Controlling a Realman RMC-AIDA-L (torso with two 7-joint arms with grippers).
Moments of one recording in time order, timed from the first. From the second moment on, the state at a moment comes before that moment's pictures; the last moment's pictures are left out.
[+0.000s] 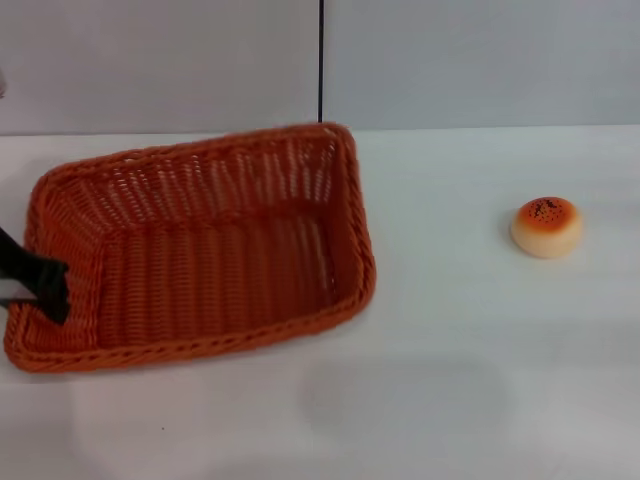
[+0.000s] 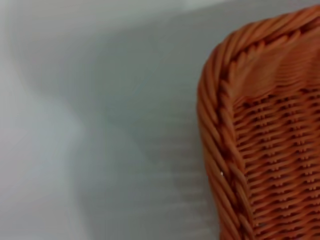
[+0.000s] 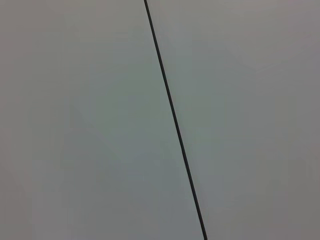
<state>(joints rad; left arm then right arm) -0.65 -2.03 1.00 1.17 2.88 1.81 -2.87 0.33 2.00 -0.08 -0.32 1.75 1.50 -2.26</state>
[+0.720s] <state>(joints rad) -0.69 -2.04 1.05 1.20 2.80 1.82 -2.84 0.34 2.01 -0.09 -0.32 1.75 1.50 -2.26</state>
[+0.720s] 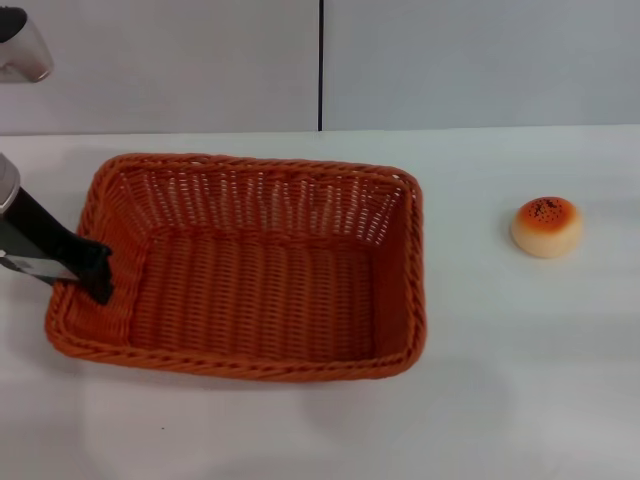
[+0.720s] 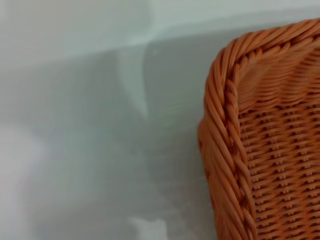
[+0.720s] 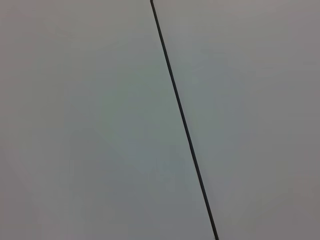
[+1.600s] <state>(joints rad) -0.68 -2.06 1.08 1.22 2.78 1.84 -2.84 0.35 2.02 -0.09 -0.32 1.75 1.49 -2.26</state>
